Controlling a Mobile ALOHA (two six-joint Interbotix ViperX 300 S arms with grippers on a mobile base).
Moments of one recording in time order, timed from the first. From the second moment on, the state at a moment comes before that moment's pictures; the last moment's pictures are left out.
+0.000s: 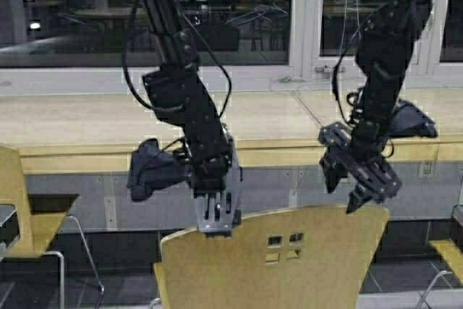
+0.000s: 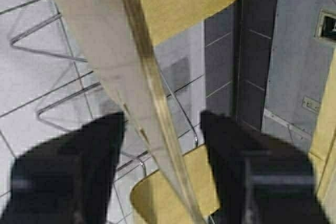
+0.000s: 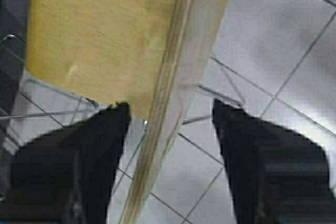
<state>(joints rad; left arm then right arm) -0.90 0.74 0.49 -1.11 -0.52 -1.17 0.30 0.66 0.58 0.65 -0.17 0.66</state>
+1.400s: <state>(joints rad) -0.72 0.95 0.31 -1.10 -0.52 -1.17 0.30 0.96 0.21 0.62 -0.05 0.64</state>
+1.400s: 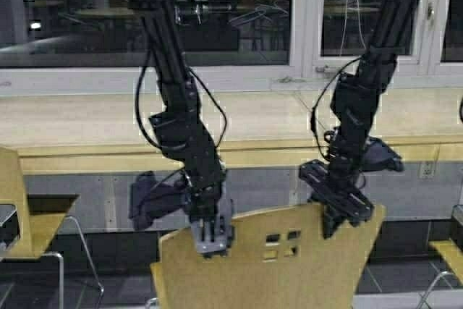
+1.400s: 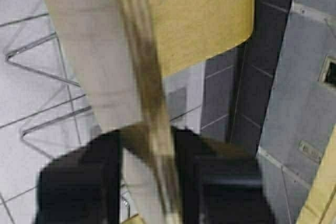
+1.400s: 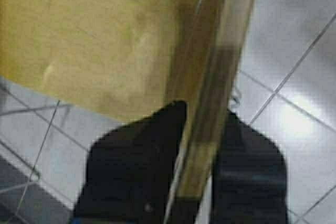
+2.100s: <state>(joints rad) -0.65 0.89 0.43 -1.06 -0.53 -1.12 0.40 0.97 0.17 0.62 -0.01 0.64</state>
